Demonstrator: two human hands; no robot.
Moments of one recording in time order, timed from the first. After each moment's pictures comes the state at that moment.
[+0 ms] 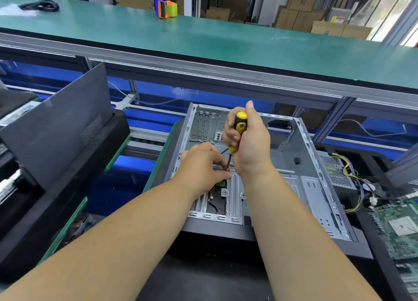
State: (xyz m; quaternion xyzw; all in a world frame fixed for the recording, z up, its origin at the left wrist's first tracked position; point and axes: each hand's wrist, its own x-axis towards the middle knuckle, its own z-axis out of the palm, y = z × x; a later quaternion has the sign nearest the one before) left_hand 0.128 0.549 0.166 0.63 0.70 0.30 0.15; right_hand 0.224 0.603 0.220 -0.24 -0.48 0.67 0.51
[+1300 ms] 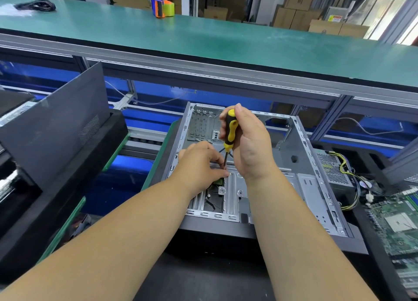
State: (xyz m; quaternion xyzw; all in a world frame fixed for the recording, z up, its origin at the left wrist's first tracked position) left_hand 0.129 0.547 0.167 0.63 0.70 0.31 0.15; right_hand 0.235 0.604 0.215 -0.22 -0.54 0.64 0.50
